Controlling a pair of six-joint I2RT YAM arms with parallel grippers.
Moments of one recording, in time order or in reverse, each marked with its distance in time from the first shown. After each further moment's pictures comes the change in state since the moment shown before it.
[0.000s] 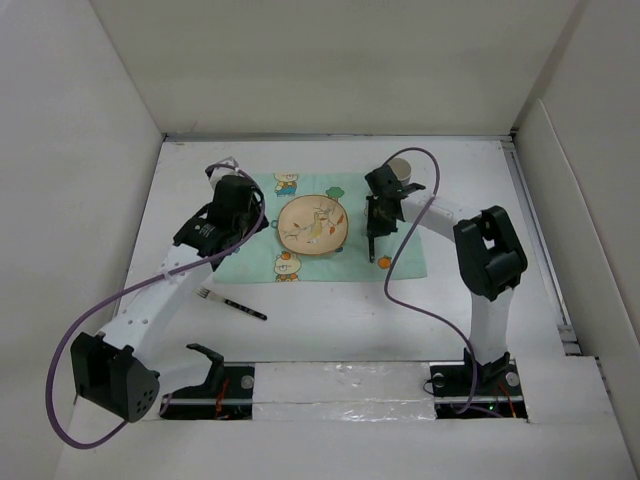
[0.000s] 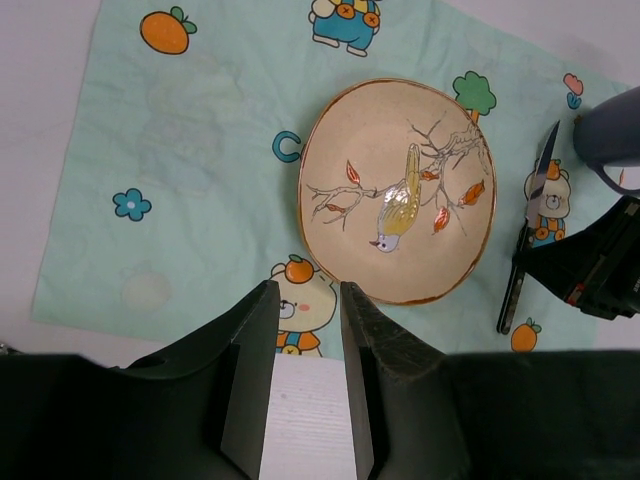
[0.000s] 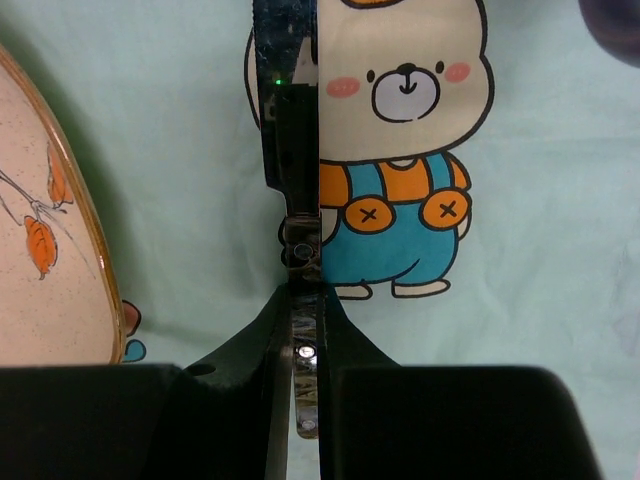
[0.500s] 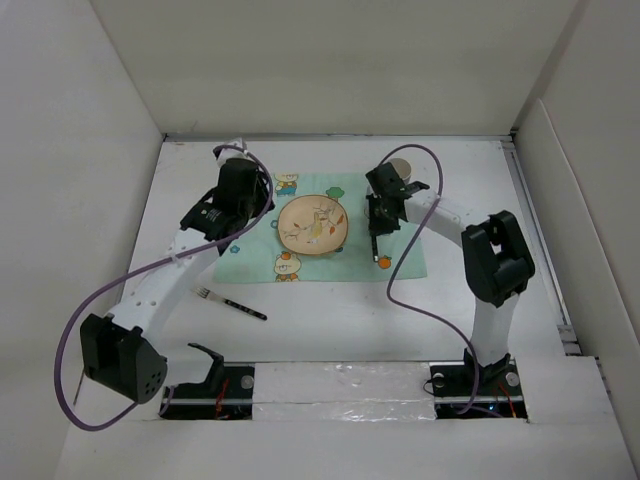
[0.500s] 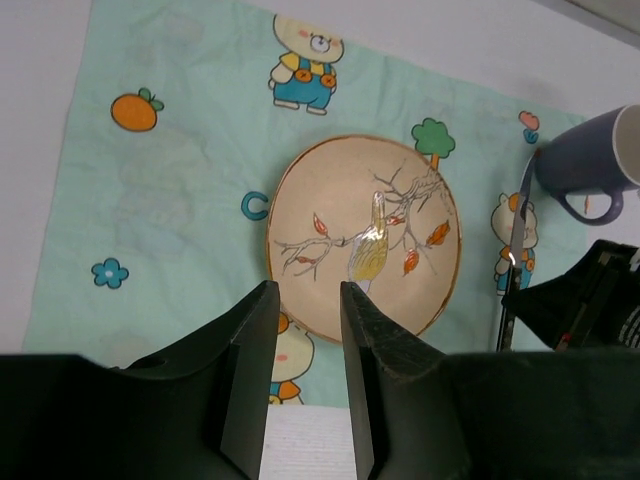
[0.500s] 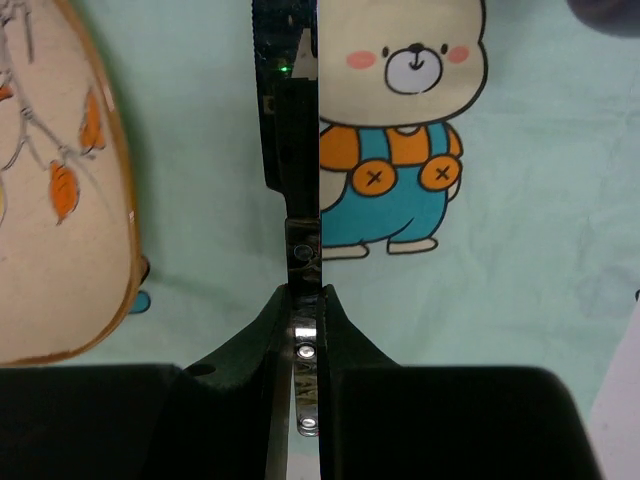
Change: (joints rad) left arm 0.000 0.106 0.121 0.085 0.007 0.085; right arm 0.022 -0.072 -0.010 -0.042 0.009 -0.073
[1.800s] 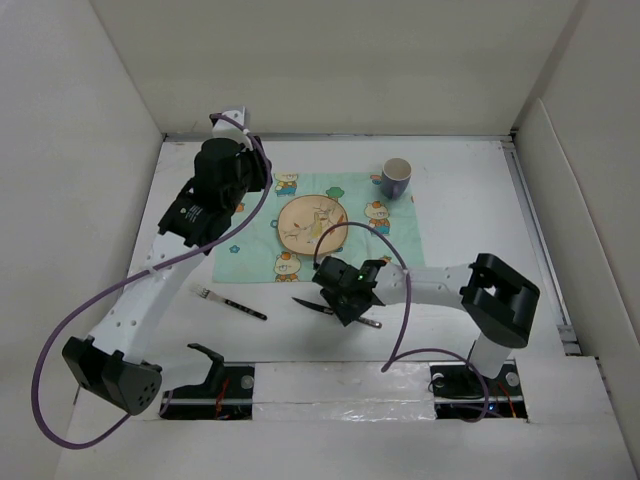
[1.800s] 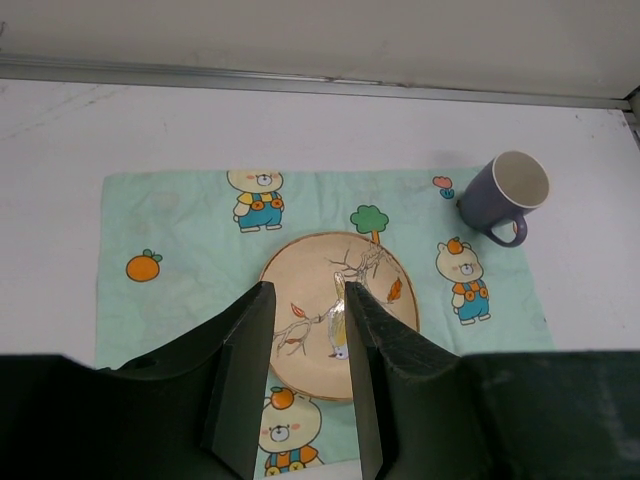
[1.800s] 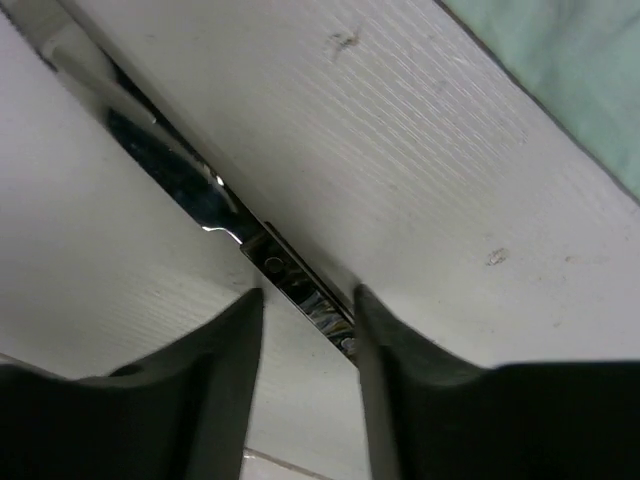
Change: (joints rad) left arm -0.022 -0.064 0.158 0.053 0.065 0.278; right arm 0.584 -0.183 -0.346 -0.027 0.053 -0.027
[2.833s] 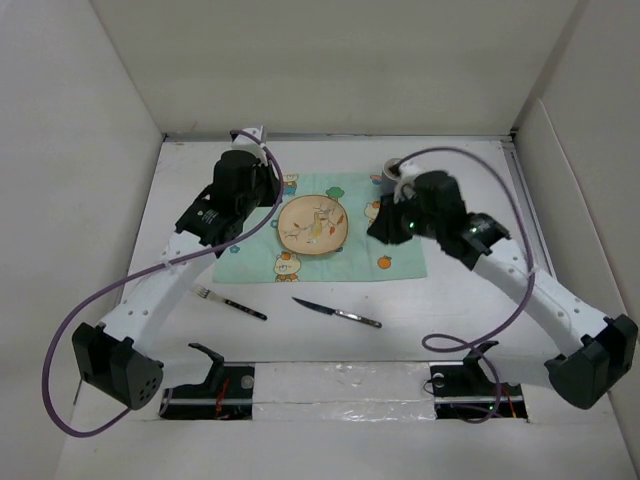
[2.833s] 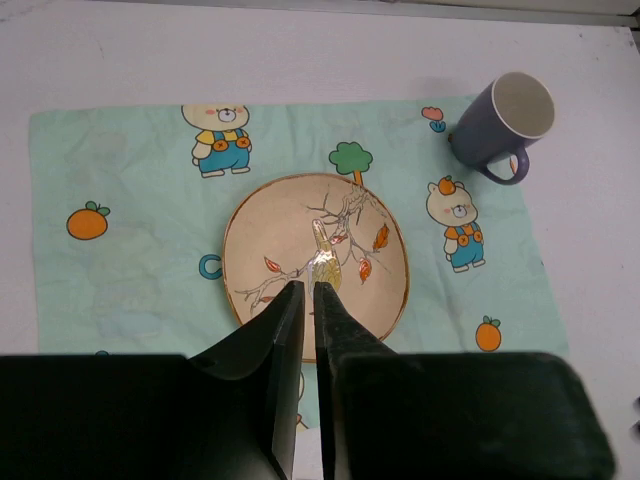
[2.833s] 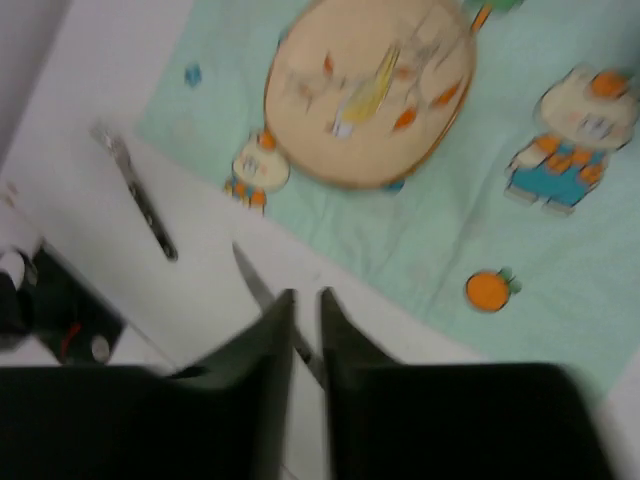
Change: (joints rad) left arm -0.021 0.021 -0.121 0.037 0.074 -0.045; right arm -0.560 -0.491 0.164 0.078 -0.330 -0.110
